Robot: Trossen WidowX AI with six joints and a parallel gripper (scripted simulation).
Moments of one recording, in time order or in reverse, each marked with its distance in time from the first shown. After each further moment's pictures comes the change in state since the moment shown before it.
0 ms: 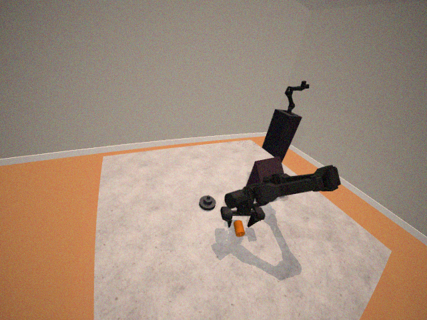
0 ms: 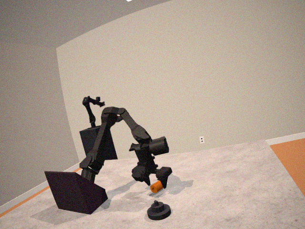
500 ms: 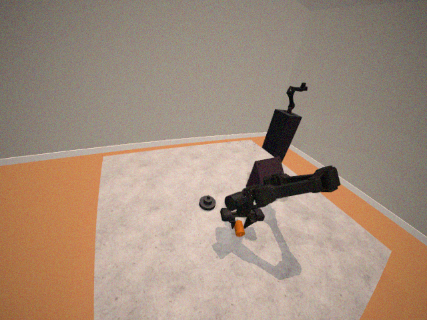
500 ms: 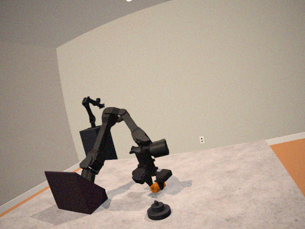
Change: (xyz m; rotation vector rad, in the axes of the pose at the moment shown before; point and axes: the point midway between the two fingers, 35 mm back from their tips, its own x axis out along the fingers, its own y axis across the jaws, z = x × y) arm 0.010 -0.002 0.003 0.005 0.003 -0.004
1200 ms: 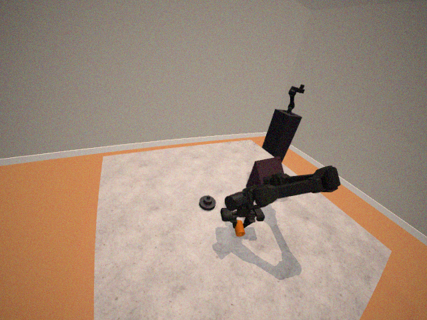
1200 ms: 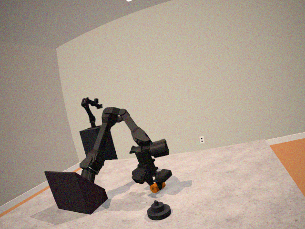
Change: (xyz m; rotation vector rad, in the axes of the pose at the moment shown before) arm 0.000 -0.001 0.001 0.007 -0.009 -0.002
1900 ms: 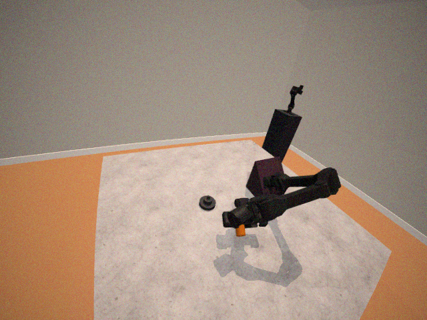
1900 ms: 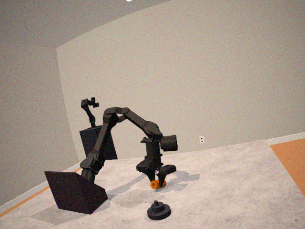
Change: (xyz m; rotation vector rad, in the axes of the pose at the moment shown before) arm -0.009 -0.001 -0.019 -0.006 -0.323 0.000
